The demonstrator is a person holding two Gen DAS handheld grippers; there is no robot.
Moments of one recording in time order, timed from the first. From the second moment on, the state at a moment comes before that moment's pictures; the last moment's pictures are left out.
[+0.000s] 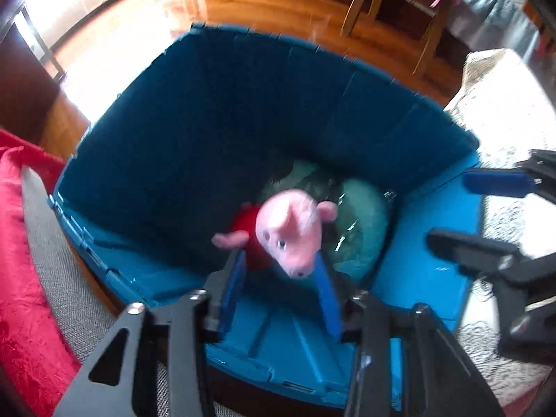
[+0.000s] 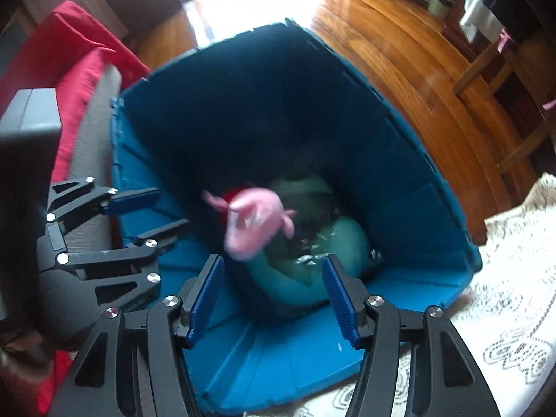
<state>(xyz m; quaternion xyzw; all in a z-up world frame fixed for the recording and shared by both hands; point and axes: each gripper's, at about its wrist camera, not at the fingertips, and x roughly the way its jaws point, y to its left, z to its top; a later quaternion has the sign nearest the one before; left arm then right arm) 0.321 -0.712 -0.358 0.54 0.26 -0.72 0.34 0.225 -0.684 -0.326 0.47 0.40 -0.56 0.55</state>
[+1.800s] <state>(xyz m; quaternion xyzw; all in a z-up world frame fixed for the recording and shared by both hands) 0.161 -0.480 -0.166 0.54 0.14 -0.78 0.27 0.016 -0.307 -0.120 0.48 0.20 -0.75 0.40</state>
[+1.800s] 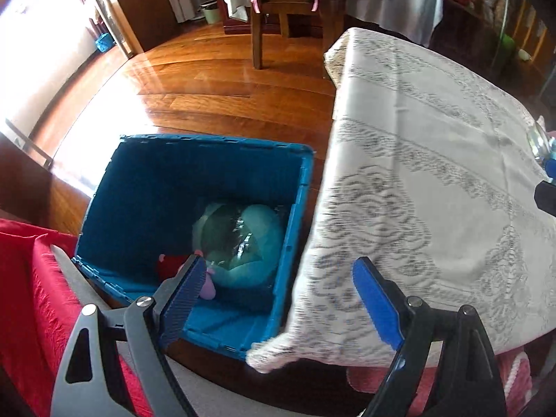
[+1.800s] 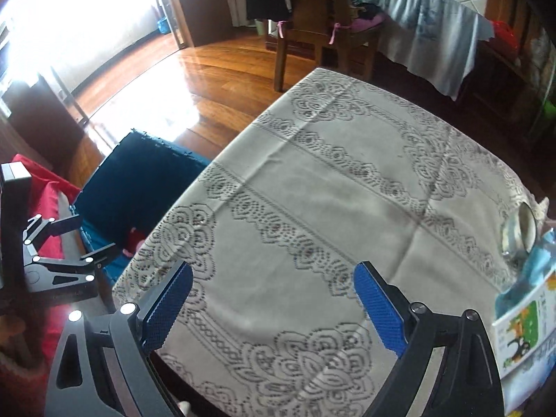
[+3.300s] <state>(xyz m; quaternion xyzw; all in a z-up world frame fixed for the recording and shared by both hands) -0.130 -0.058 -0.212 0.57 0.00 -0.82 -0.05 -0.210 0.070 -0.129 0.50 0.02 -0.83 0.23</state>
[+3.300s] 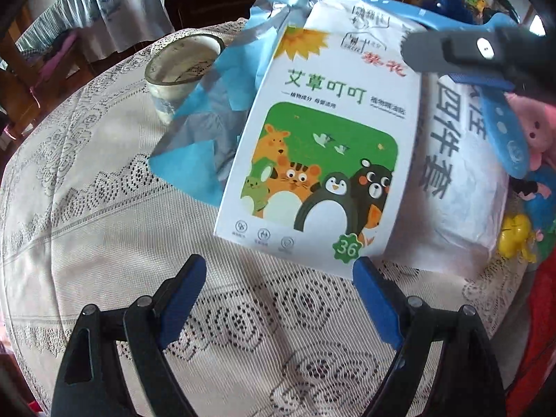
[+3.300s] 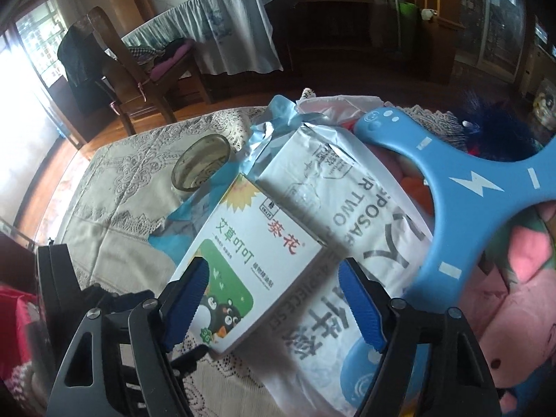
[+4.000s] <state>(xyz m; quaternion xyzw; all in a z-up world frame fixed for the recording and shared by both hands) -0.100 -0.121 -0.197 0.56 0.01 -0.83 -0.02 -0.141 0.100 -0.160 0.58 0.01 -0.78 0.24</state>
